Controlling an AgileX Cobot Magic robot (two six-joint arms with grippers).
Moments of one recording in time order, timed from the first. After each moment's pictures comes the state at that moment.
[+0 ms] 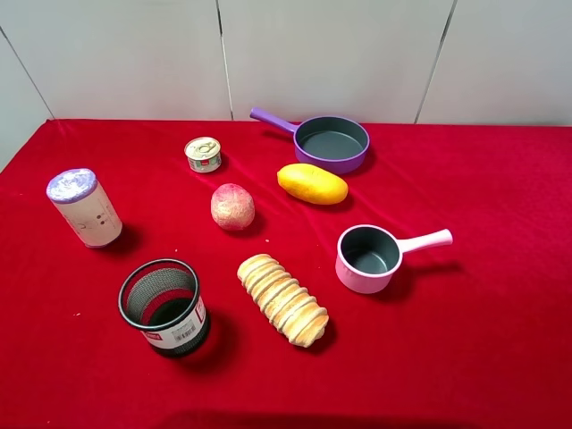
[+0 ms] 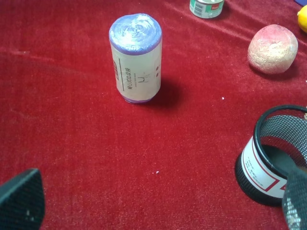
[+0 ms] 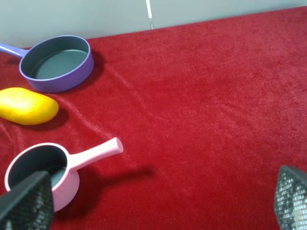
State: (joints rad) left arm 0.01 0.00 -0.49 -0.05 1.06 0.10; right arm 0.01 -0.01 -0.50 0.02 1.02 0.08
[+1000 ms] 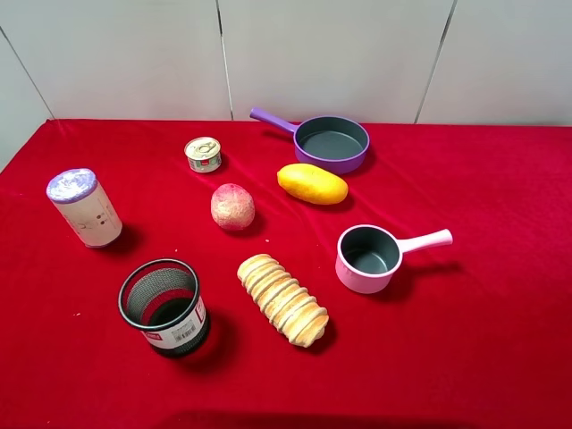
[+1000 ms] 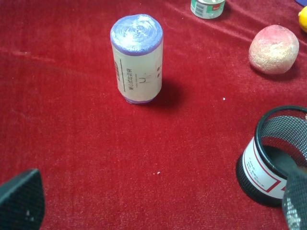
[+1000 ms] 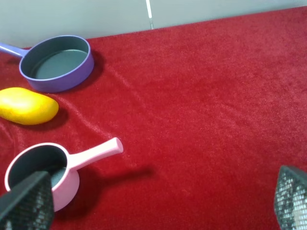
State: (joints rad) left arm 0.01 0.00 -0.49 -0.05 1.05 0.10; right arm 0.01 -0.01 -0.50 0.02 1.02 0.08
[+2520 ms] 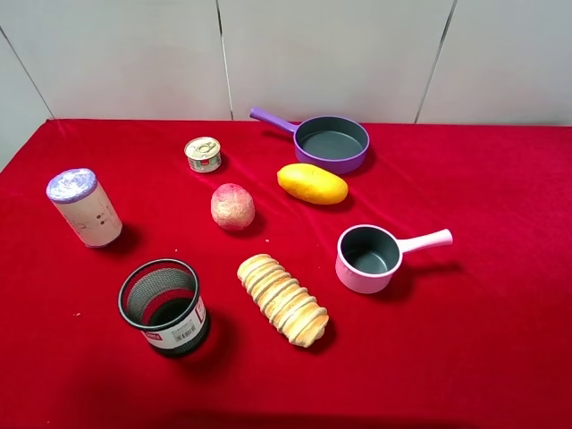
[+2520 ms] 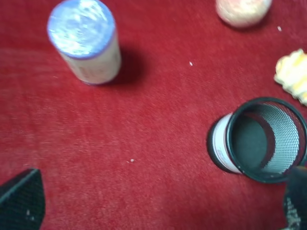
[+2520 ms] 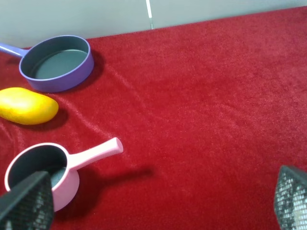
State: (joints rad) left arm 0.01 0.85 -0.85 -0.18 1.05 0.30; right arm 0.01 -0.01 -0.50 0.02 1.02 0.08
